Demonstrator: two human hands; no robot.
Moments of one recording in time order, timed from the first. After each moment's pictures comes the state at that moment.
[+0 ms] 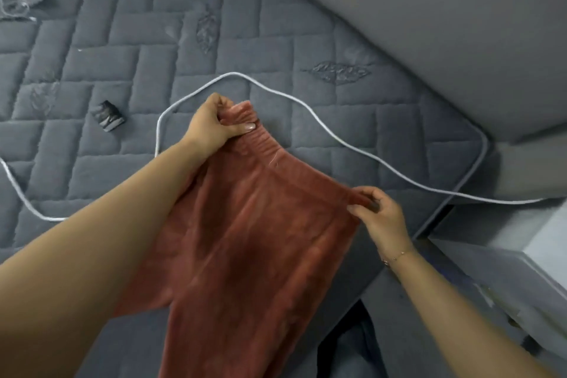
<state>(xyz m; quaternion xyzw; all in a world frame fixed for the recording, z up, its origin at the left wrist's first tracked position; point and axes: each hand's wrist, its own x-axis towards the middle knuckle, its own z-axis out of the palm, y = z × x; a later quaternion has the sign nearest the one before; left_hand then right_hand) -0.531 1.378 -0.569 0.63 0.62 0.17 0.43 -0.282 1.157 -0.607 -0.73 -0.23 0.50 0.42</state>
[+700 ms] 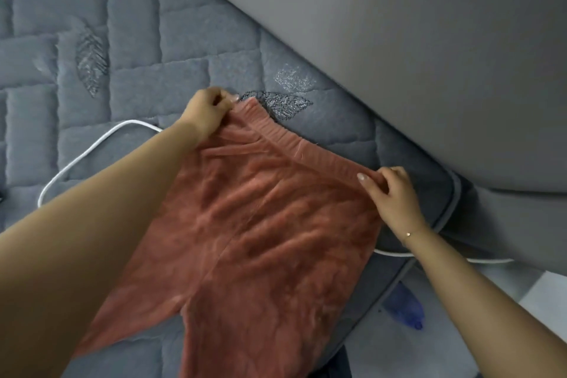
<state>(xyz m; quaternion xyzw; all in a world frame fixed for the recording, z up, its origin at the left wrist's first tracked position) -0.328 1.537 -0.675 0.66 0.61 0.04 0.43 -0.074 1.274 -0.703 -0.81 -0.39 0.34 0.27</state>
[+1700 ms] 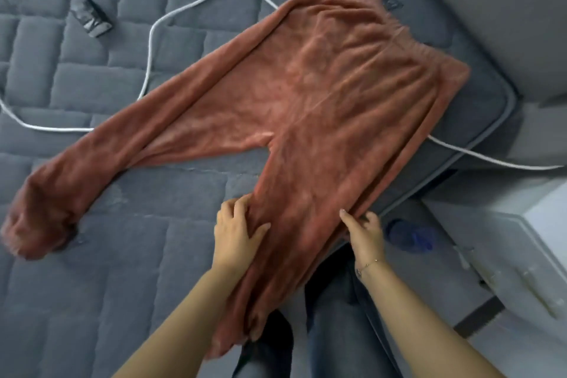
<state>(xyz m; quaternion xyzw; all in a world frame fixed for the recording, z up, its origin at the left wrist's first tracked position) -0.543 1.080 -0.663 0.61 0.71 0.02 0.37 -0.313 1.048 -0.671 -0.78 -0.02 0.55 0.30</state>
